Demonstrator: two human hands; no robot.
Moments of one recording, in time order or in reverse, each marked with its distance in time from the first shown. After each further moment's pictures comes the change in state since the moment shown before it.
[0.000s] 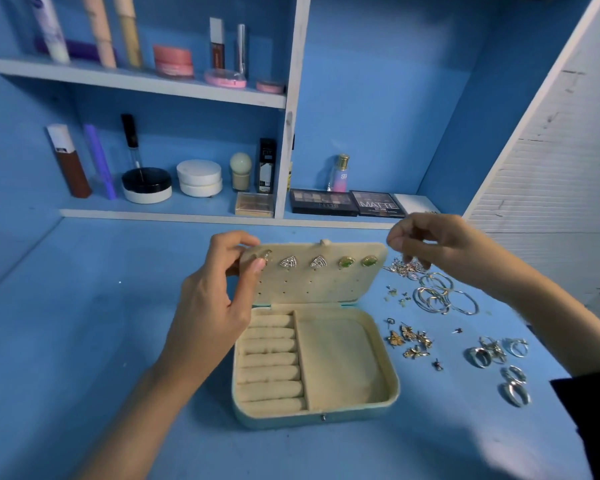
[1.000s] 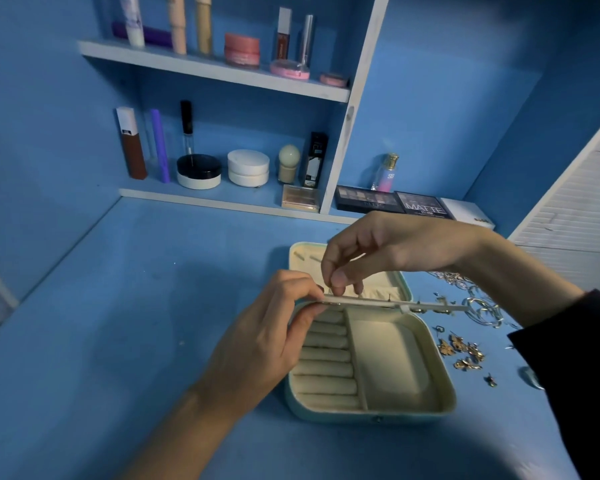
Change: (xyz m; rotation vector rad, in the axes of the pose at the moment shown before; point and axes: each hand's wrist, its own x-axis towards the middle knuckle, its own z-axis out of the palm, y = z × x) left_hand -0.033 0.001 -0.016 0.056 -0.073 0.246; right_hand 0.050 -0.095 0.067 0.053 -0.806 -0.122
